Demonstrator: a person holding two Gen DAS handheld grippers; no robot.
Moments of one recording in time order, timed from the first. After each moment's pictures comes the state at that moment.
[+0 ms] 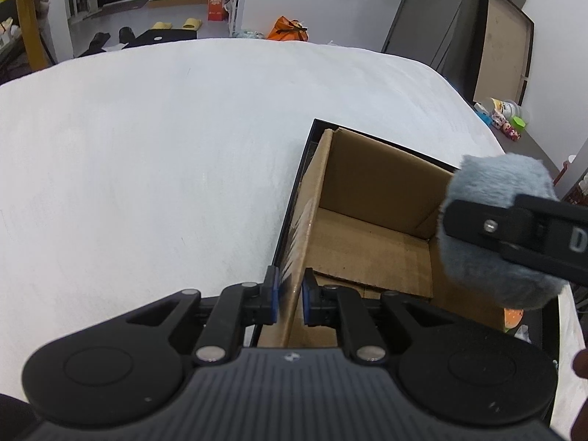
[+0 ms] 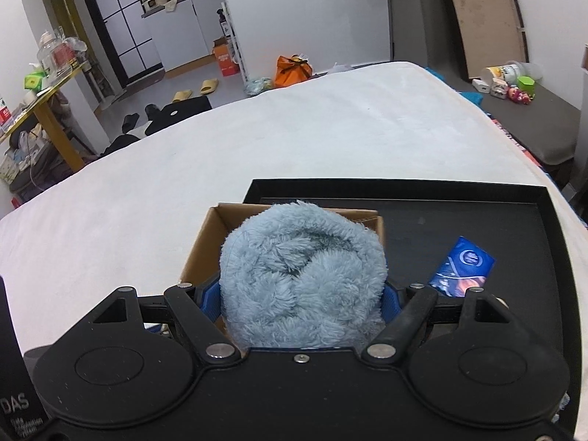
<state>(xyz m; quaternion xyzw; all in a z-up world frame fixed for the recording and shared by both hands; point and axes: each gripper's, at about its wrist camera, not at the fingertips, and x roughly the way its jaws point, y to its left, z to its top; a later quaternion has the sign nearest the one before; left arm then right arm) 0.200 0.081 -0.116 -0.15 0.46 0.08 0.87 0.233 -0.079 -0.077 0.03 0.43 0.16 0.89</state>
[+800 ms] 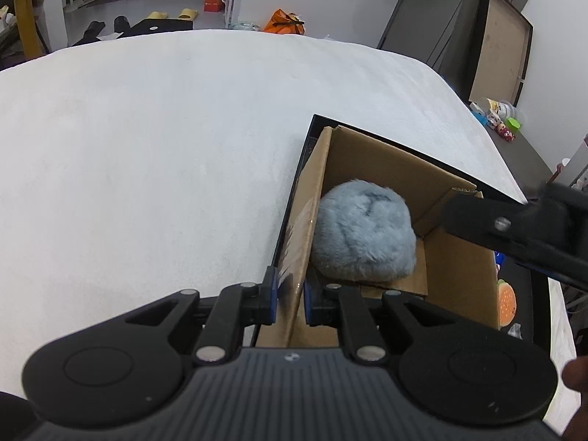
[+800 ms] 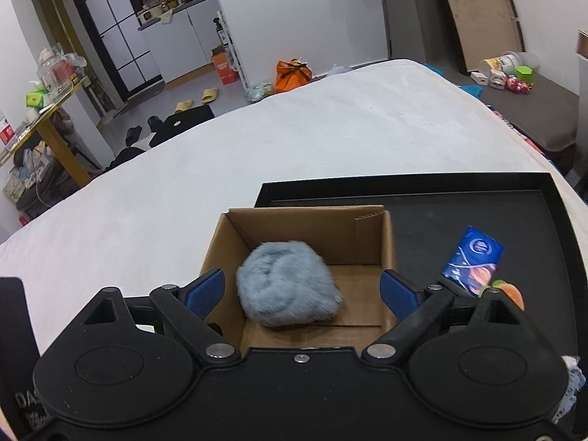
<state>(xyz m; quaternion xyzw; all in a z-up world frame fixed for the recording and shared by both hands) 0.202 0.091 -0.115 -0.16 0.47 0.07 0.87 0.224 -0.084 -0.072 0.06 0.43 0.15 0.89</state>
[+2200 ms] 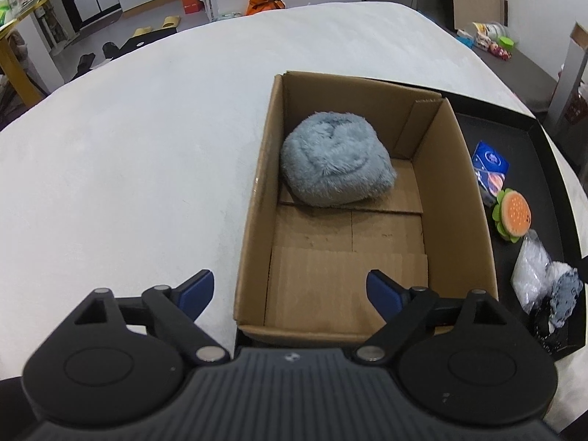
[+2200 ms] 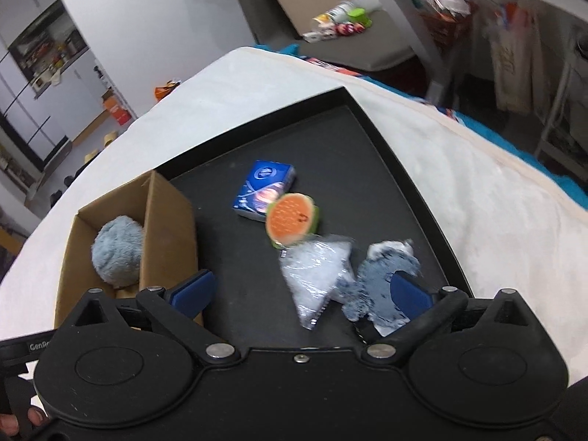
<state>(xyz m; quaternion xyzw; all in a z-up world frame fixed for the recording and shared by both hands) 0.179 0.031 -0.110 -0.02 0.52 0.07 0.85 0.151 -0.250 -0.114 0.17 0.45 -0.01 0.88</state>
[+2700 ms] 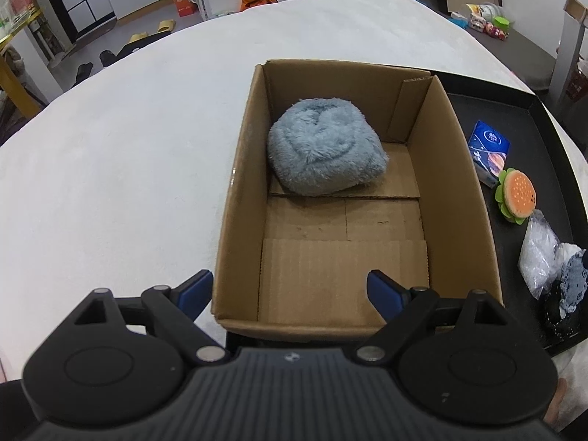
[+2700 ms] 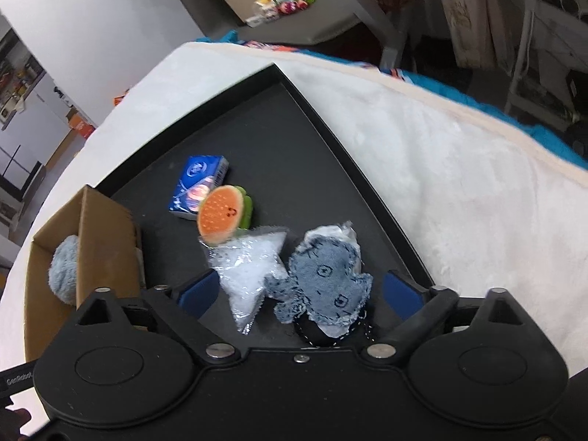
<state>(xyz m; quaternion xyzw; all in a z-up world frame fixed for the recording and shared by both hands) 0.180 0.016 -0.117 0.01 0.53 0.07 0.85 0.156 -0.293 -0.152 0.22 0.48 -0.06 0.85</state>
